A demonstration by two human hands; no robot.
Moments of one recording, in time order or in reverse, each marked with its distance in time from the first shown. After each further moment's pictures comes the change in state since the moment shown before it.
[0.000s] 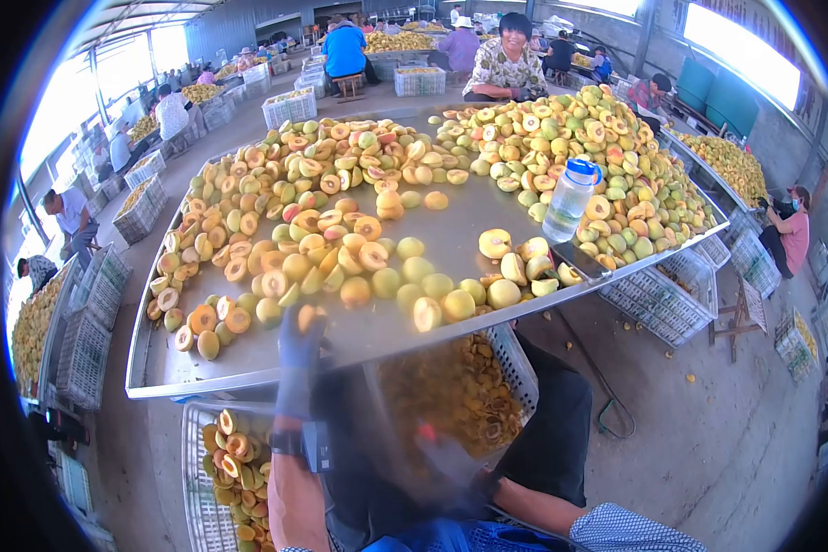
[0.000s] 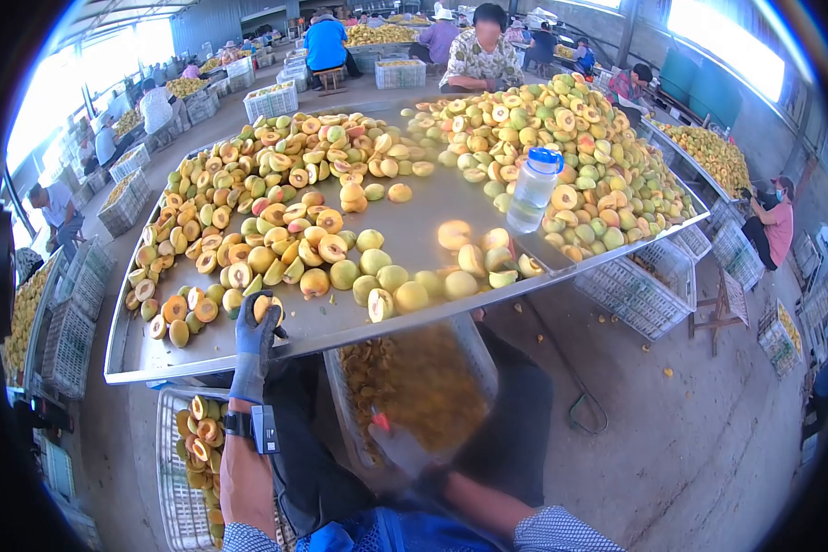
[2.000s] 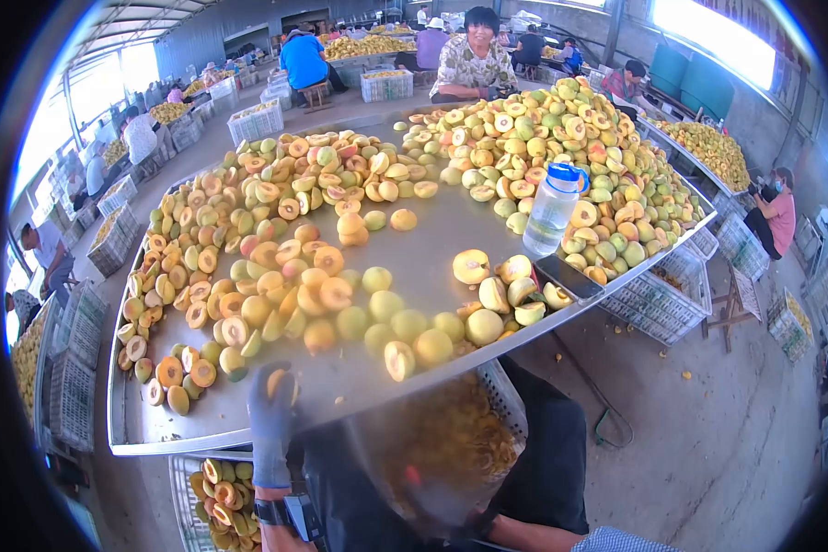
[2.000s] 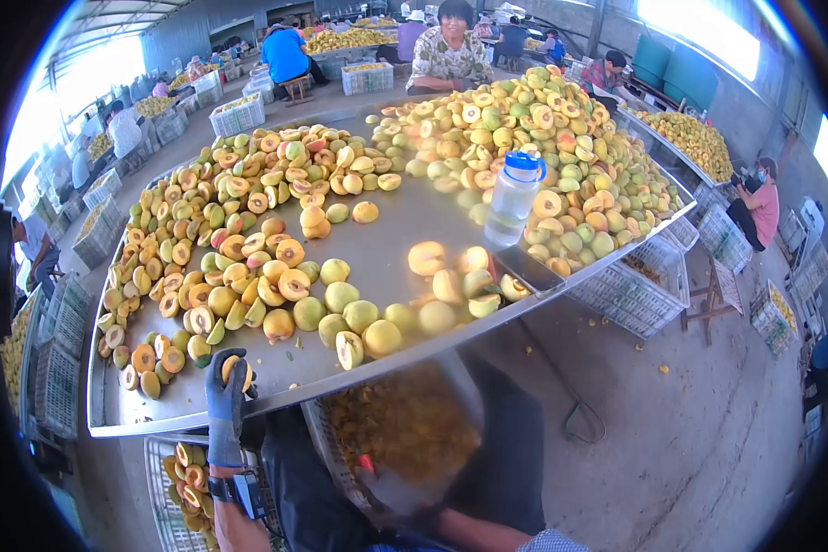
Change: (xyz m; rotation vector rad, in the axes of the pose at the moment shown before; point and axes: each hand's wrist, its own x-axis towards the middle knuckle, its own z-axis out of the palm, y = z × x) left_hand -0.004 -0.015 -0.003 0.165 -0.035 0.005; right_hand -0.004 -0.007 -0.015 -0.241 -0.384 0.099
